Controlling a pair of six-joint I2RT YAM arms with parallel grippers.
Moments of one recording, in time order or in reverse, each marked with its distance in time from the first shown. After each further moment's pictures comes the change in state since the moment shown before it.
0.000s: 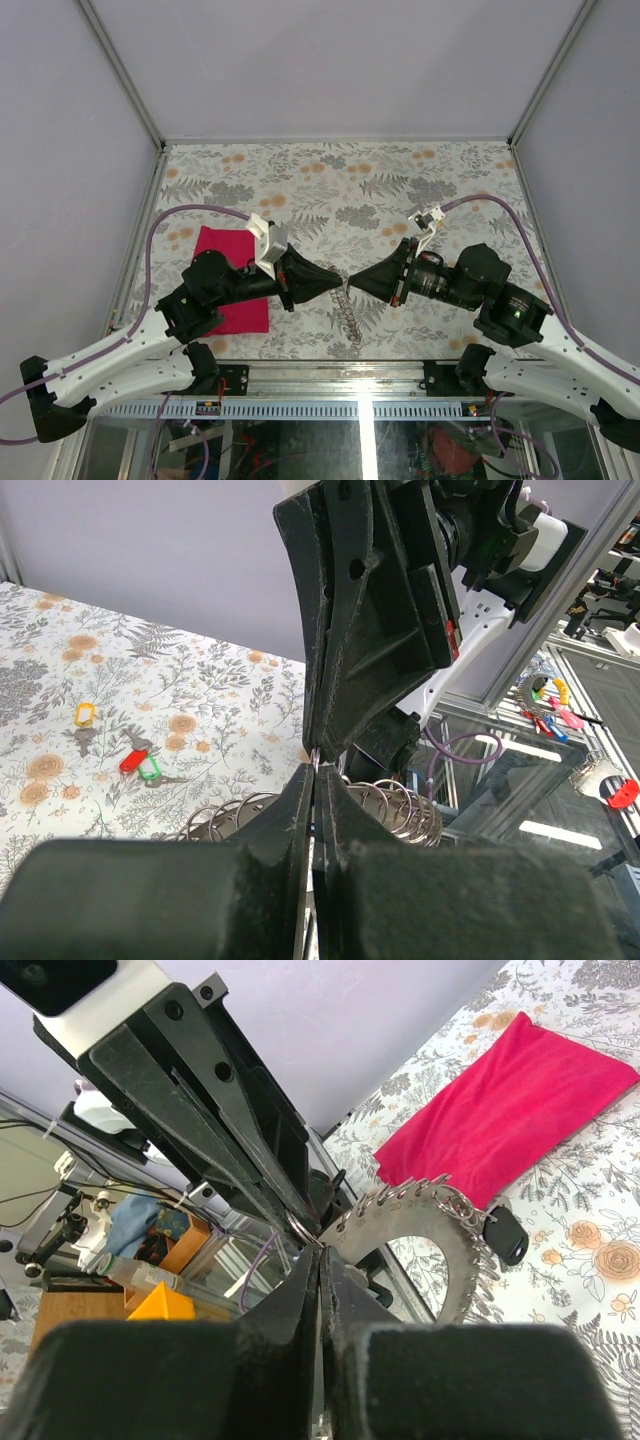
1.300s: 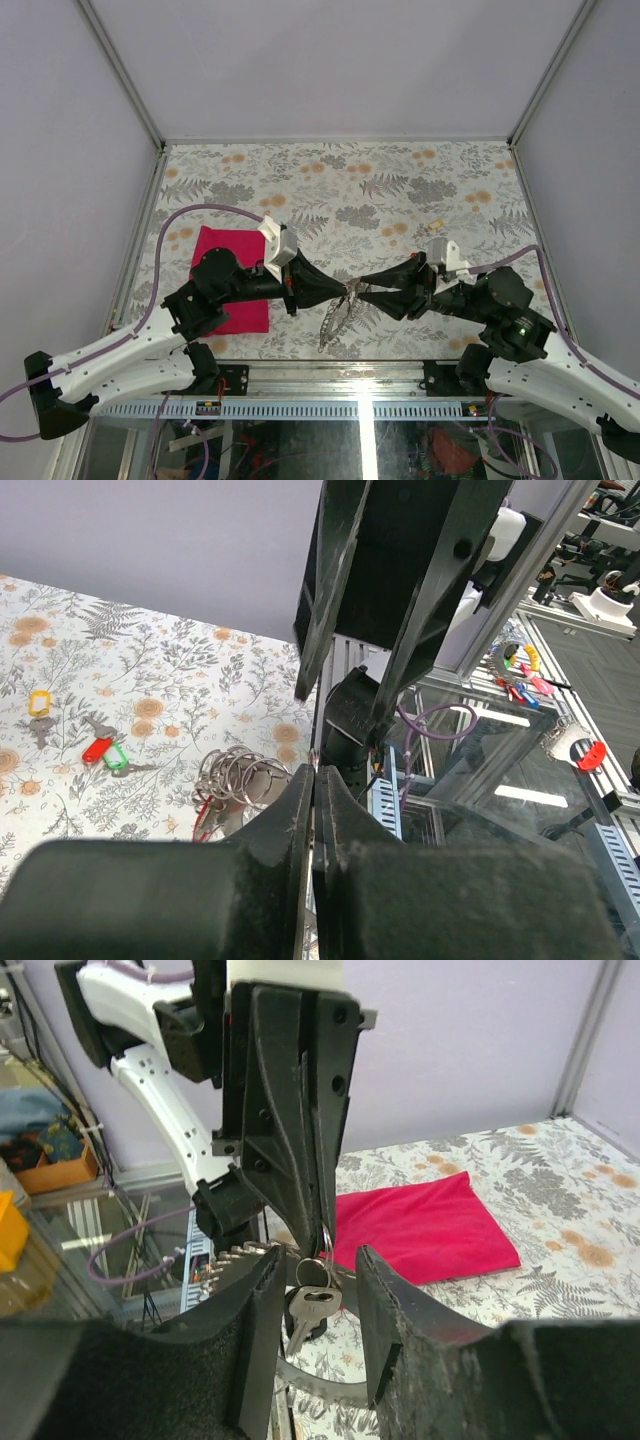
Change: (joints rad) left arm 0.000 0.037 0.000 -0.005 0.089 -0.003; right arm 0.000 -0.173 -0.173 0.230 -0.131 -0.526
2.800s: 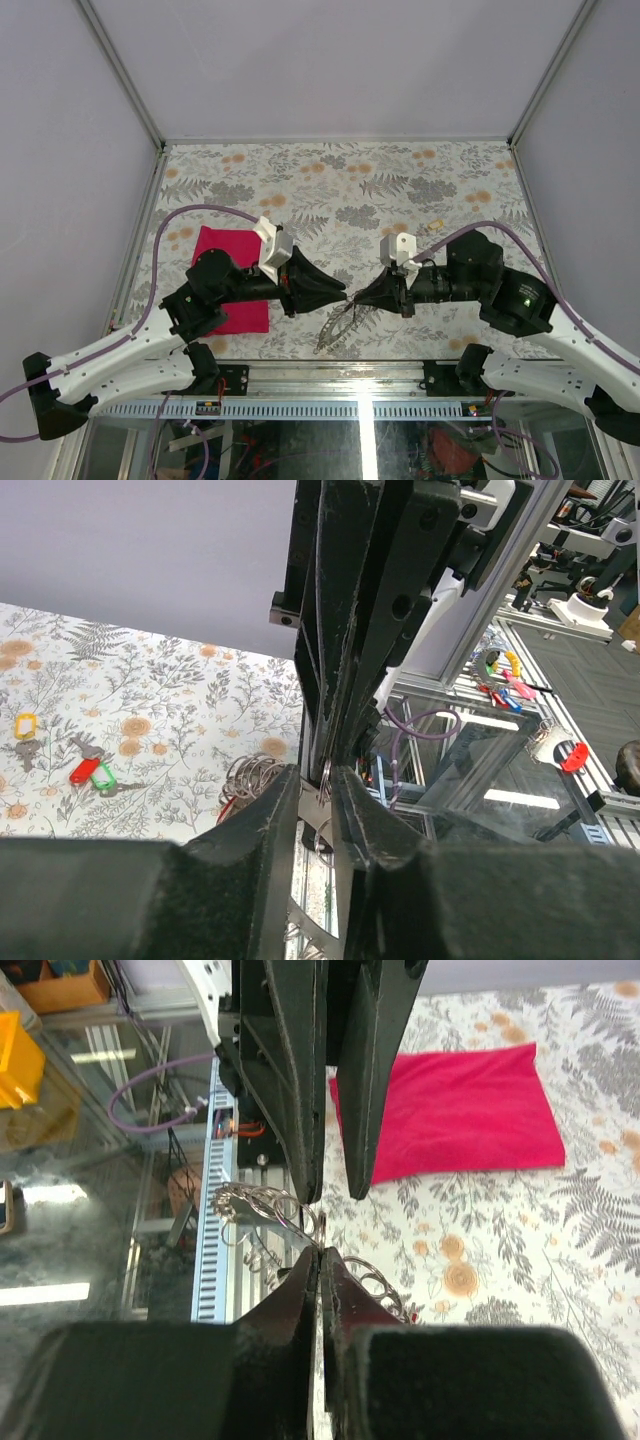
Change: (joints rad) left arm 0.000 -0.010 0.000 0.036 0.032 -0.013; right arm 0.000 0.247 0.326 -0.496 -0.168 -0.233
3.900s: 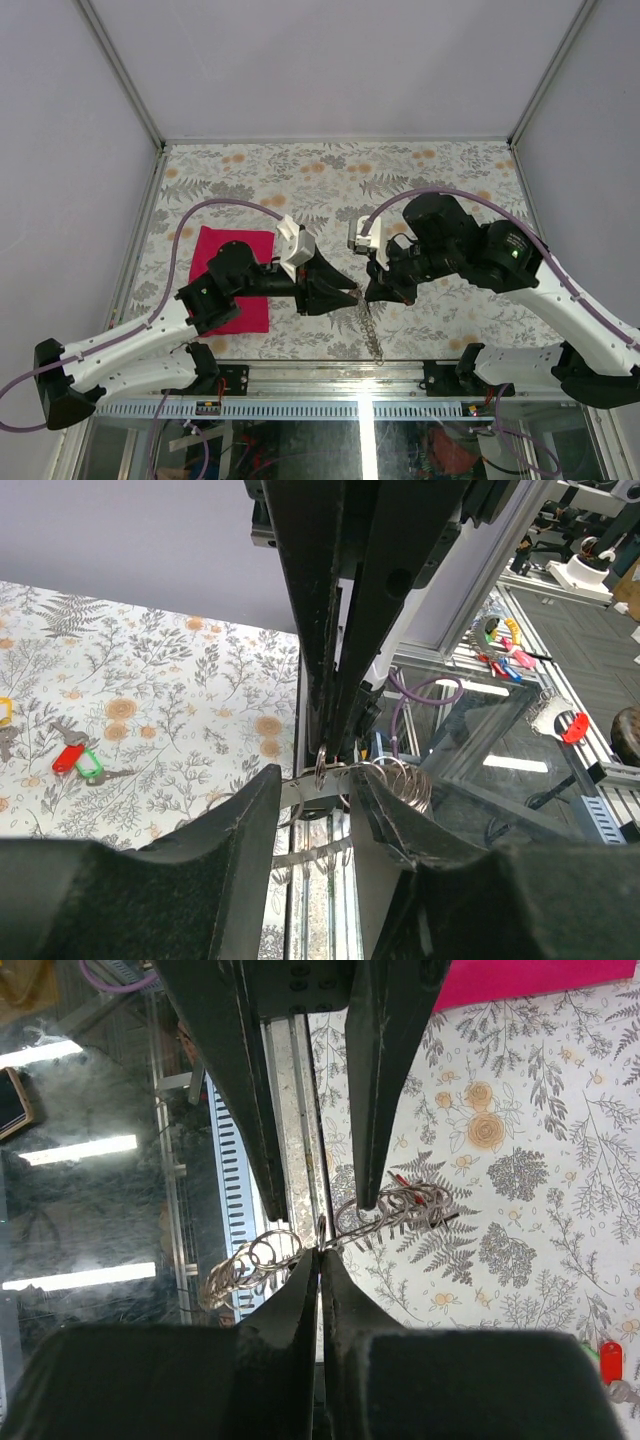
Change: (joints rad) left arm -0.007 0.107 0.040 -0.009 0.044 0.032; right arm 0.000 0.375 0.558 -0.726 0.083 -0.127
